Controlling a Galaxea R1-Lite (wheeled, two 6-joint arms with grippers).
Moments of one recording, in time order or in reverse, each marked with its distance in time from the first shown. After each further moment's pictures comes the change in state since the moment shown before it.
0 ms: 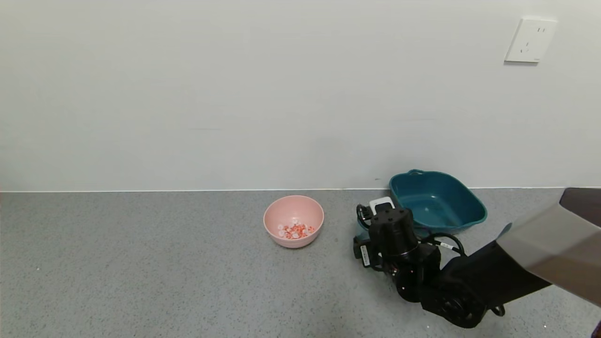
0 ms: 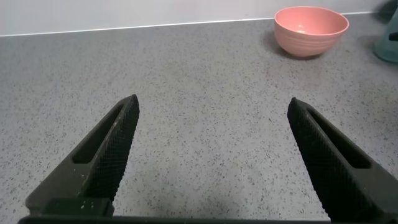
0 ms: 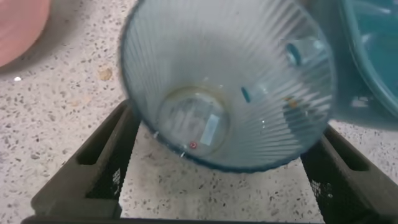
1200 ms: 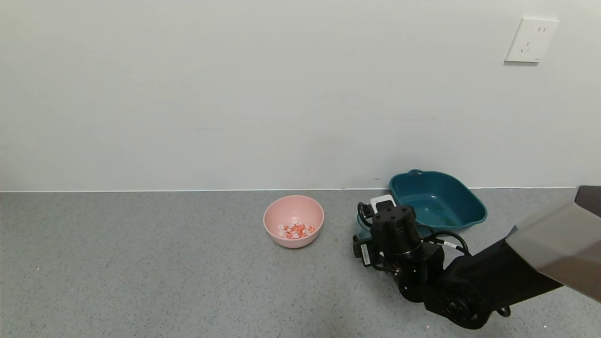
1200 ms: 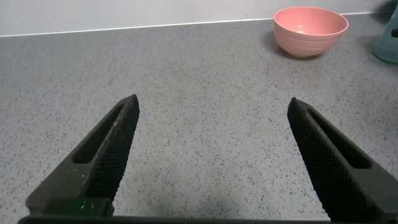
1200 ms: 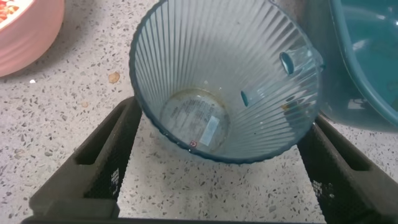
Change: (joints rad) left arm 0.000 0.000 0.000 0.000 0.000 0.000; right arm 0.003 -0.027 0.008 0.008 0.001 0.000
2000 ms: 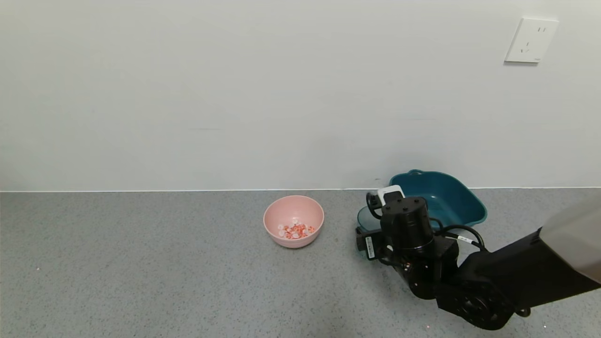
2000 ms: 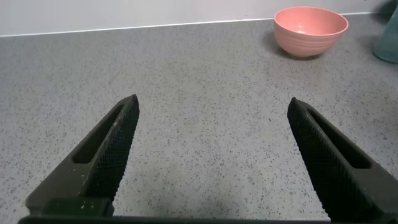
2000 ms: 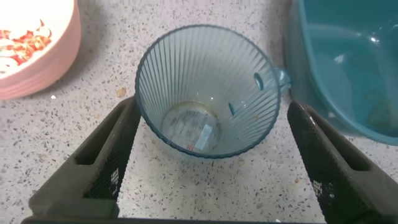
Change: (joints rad) left arm 0.000 0.000 0.000 0.000 0.000 0.000; right arm 0.002 -0.077 0.022 0.004 0.000 -0.002
